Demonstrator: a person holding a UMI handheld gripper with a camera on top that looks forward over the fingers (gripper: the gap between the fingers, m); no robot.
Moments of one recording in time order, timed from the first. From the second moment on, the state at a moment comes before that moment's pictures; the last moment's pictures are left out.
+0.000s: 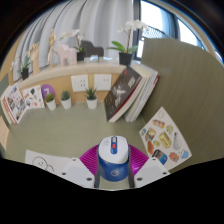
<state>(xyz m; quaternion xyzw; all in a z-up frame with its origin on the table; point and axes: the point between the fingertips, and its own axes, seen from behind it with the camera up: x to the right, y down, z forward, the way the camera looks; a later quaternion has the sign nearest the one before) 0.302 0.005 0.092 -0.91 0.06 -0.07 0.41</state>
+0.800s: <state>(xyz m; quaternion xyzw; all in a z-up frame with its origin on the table) 0.029 -0.029 0.060 -0.92 0.00 -0.02 0.39</state>
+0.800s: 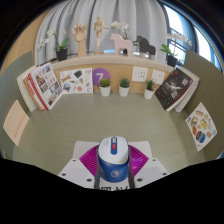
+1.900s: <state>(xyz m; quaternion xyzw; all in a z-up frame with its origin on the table) -0.002 -0.225 0.256 -0.87 -0.01 0.01 0.49</state>
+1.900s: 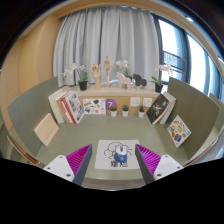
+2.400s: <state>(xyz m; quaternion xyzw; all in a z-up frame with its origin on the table) 0.002 -0.305 0.268 -0.87 0.01 0.04 0.50</state>
